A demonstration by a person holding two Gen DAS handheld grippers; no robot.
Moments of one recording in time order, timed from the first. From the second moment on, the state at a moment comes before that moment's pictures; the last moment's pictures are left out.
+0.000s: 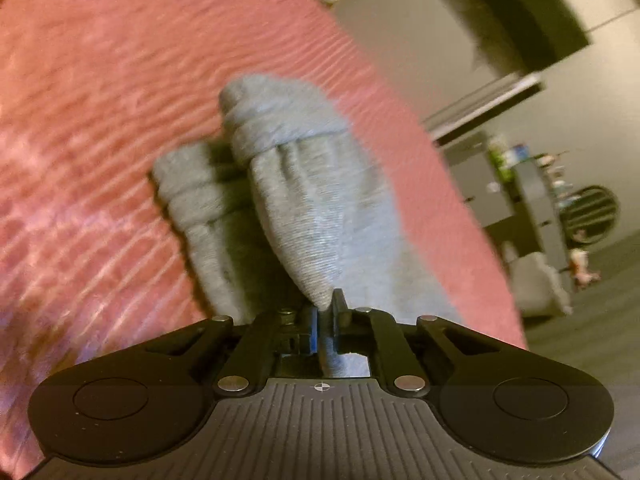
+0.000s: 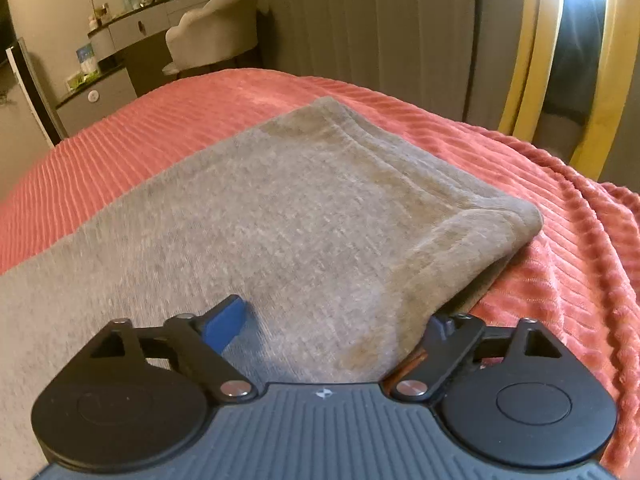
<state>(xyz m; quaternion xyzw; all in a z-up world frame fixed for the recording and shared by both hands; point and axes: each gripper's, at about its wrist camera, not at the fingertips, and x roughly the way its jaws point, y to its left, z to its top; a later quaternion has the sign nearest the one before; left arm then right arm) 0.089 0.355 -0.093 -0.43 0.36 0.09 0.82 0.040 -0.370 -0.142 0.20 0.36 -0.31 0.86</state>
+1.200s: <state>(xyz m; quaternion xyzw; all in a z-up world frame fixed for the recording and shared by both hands) 0.146 0.206 -0.119 -0.09 0.46 0.02 0.88 0.254 -0.133 -0.097 0.19 0.39 0.12 0.89</state>
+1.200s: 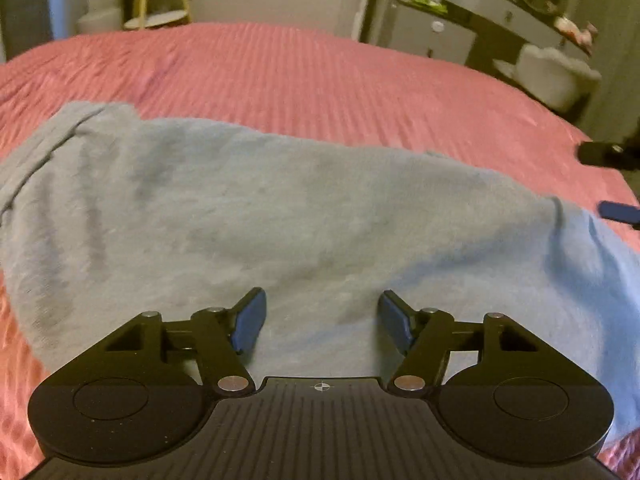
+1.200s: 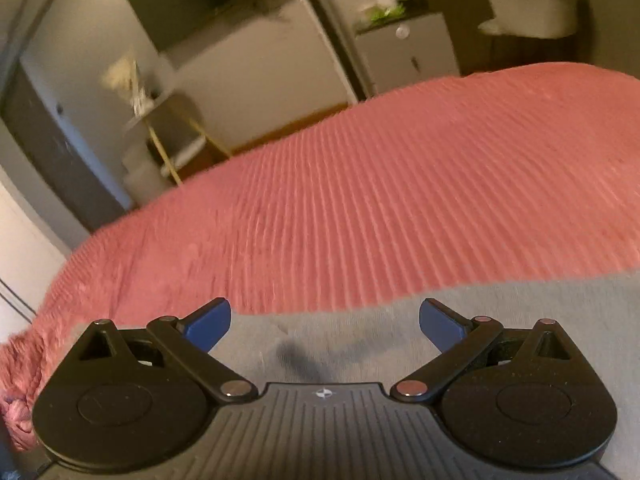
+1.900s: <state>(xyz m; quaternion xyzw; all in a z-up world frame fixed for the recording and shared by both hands) 0.132 0.211 -0.121 -0.10 0.45 -0.03 0.89 0.381 -0.048 -0.148 0.29 0.63 0.35 0.63</state>
